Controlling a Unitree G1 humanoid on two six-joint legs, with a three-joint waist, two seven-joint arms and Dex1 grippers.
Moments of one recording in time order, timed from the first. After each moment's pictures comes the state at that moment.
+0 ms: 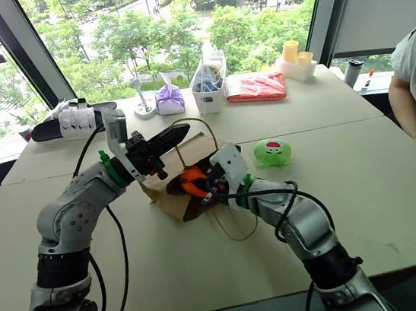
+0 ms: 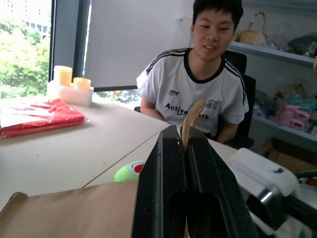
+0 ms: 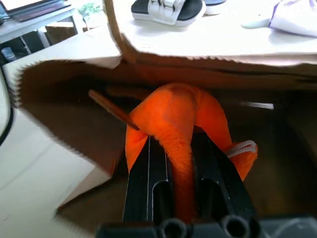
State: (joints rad) left arm -0.67 0.35 0.09 -0.16 -0.77 0.64 -0.67; right arm -0.55 -0.26 0.24 -0.17 0.31 0.66 0.45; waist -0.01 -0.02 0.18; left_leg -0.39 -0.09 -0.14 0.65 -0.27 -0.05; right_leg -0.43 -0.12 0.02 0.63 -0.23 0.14
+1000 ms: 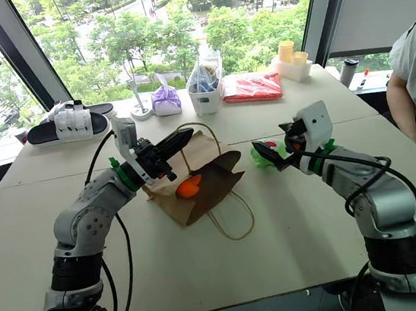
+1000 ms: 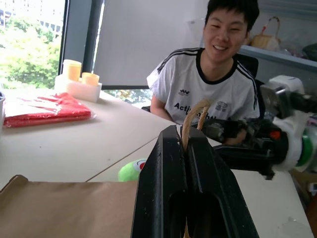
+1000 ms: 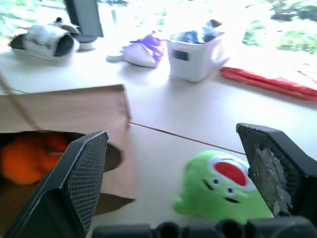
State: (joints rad) left arm -0.64 0.28 0.07 -0.11 -0.71 0.57 -0.65; right arm -0.51 -0.54 -0.15 -0.18 0.32 0.73 0.44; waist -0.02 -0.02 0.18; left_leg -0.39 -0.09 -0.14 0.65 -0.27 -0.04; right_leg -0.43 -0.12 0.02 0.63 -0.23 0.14
